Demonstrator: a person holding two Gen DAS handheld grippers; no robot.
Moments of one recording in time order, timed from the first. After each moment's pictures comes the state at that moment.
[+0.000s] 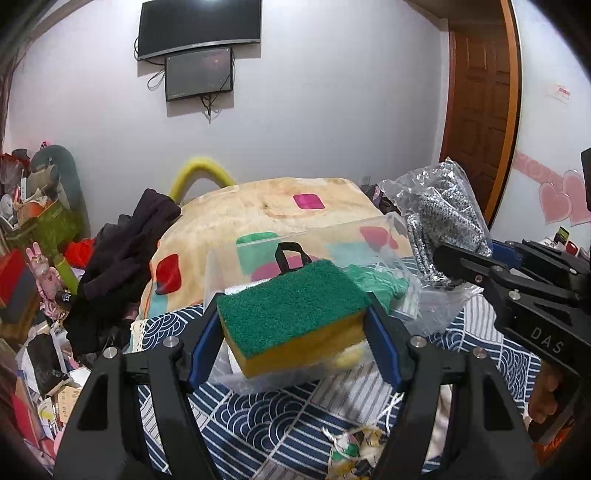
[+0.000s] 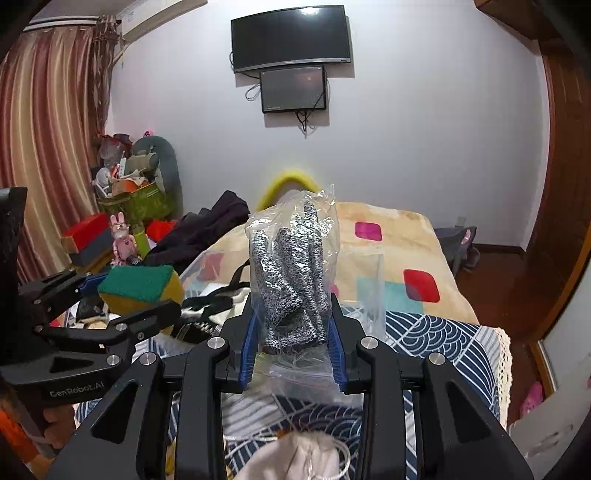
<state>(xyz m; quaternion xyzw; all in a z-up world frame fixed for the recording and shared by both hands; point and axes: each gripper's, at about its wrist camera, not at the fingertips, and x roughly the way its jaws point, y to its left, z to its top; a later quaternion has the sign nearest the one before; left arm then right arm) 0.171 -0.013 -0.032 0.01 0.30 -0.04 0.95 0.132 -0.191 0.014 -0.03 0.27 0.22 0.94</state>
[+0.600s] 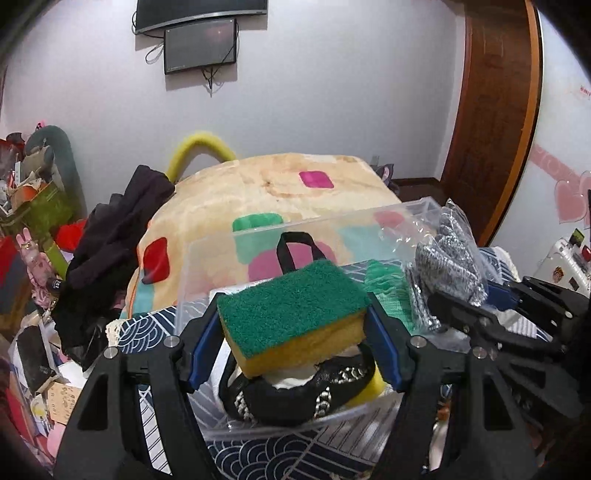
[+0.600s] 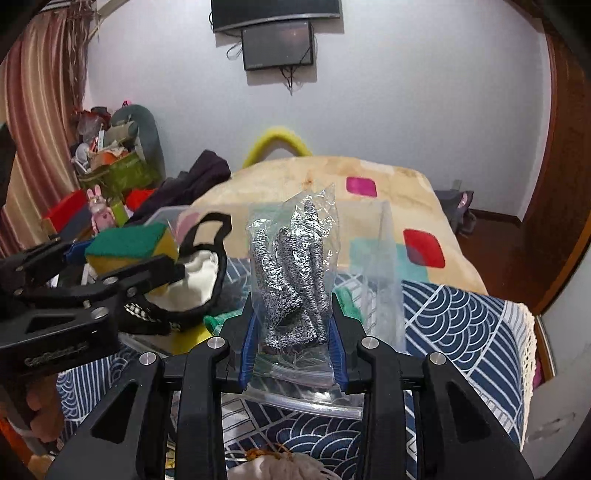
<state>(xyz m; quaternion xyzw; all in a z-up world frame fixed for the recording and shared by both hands) 0.233 -0.016 -0.070 0.00 0.35 -0.03 0.94 0.172 -0.182 -0.028 -0.04 0.35 0.20 0.92</state>
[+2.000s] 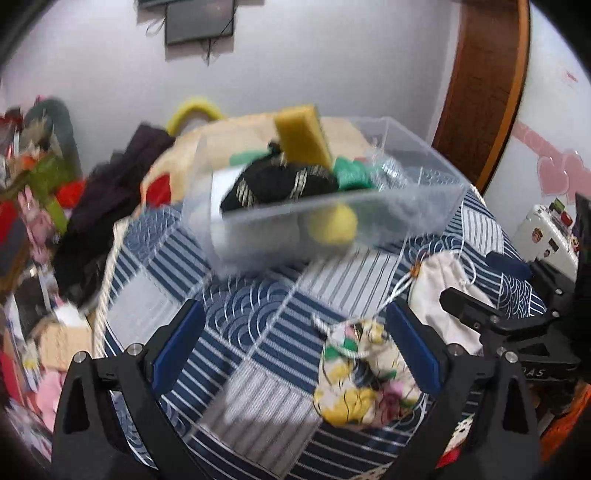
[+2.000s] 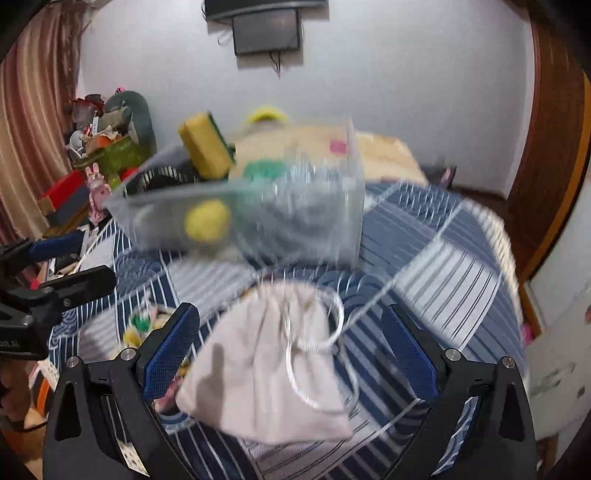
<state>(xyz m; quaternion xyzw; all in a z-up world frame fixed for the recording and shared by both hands) 0.121 -0.018 -0.105 -0.02 0.40 -0.05 0.91 0.099 -0.218 -0.059 -0.05 0.37 0.17 0.91</state>
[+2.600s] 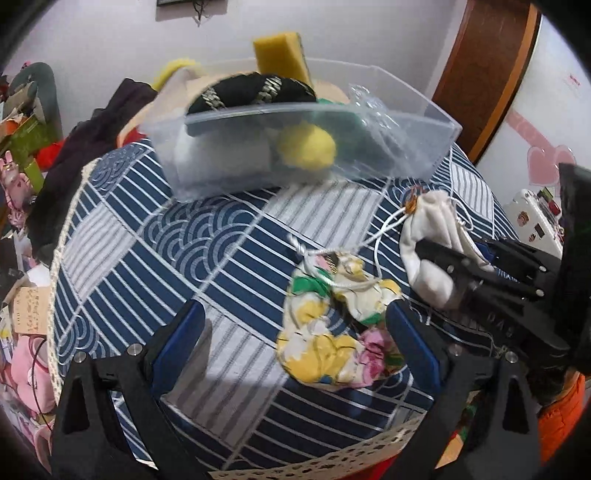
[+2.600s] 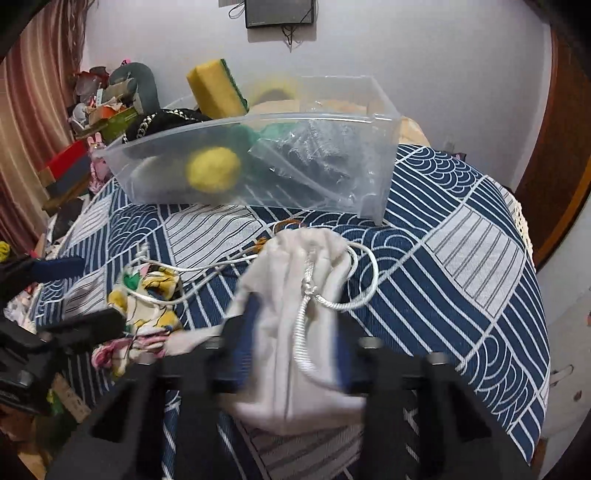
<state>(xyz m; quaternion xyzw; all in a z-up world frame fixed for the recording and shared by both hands) 0.107 -0.035 -0.141 -0.05 0.46 -0.09 0.88 0.096 -0.206 -0.087 -0.07 0.41 0.18 0.89</state>
